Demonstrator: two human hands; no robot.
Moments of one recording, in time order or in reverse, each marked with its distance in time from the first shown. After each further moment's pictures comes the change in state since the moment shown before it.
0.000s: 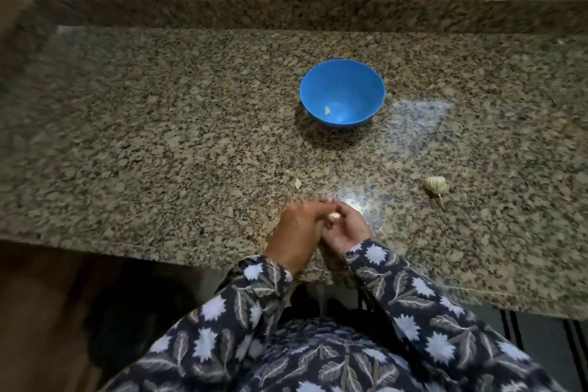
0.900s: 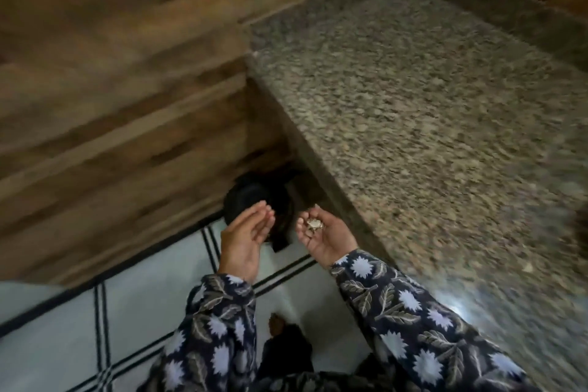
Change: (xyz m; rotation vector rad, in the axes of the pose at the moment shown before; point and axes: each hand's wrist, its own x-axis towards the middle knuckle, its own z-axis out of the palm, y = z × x) left_hand -0.245 -0.122 -0.110 -1.394 1.555 -0.720; right_hand -0.007 0.255 0.101 -0.655 -0.267 0.749
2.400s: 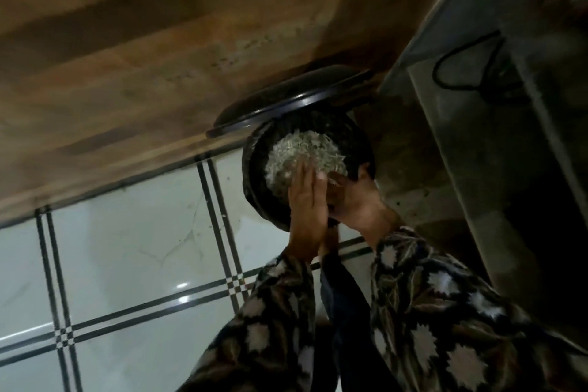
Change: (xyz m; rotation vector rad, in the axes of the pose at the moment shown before) left_hand 0.484 -0.187 -0.170 0.987 -0.069 0.232; right_hand 0.539 0.074 -0.061 -0.457 0.339 0.252
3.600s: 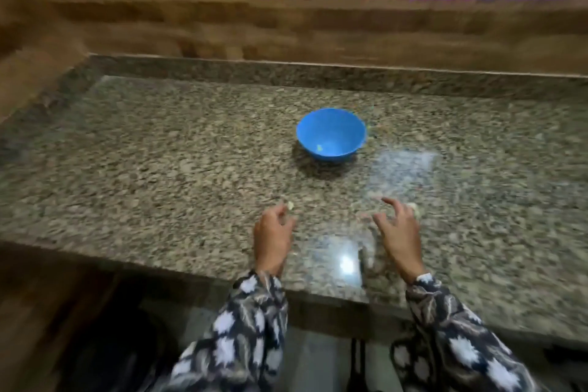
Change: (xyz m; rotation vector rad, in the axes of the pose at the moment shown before) left_hand -0.523 0.420 0.178 0.311 -0.618 0.686; right_hand -0.694 0.203 -0.420 -0.155 1.461 -0.939
